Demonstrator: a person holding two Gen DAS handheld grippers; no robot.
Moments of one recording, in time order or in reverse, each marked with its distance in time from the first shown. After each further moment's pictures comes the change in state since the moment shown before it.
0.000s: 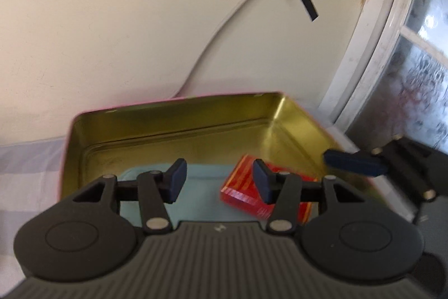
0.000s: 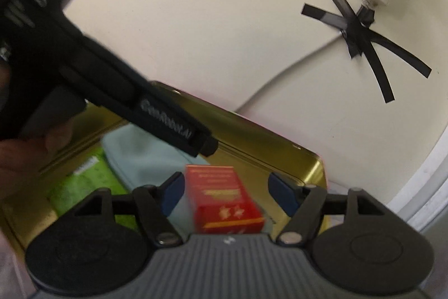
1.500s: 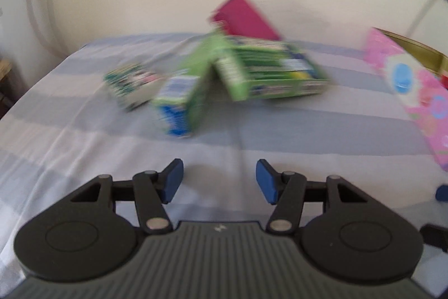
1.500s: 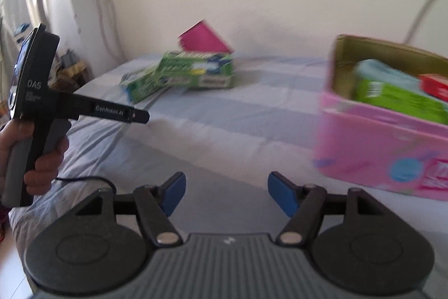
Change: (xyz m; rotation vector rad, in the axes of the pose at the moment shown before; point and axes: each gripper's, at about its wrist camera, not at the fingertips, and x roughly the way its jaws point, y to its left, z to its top) left arm -0.193 0.224 -0.203 -0.226 0.017 0.528; right arm -0.068 0.228 -0.034 0.241 0.091 0.417
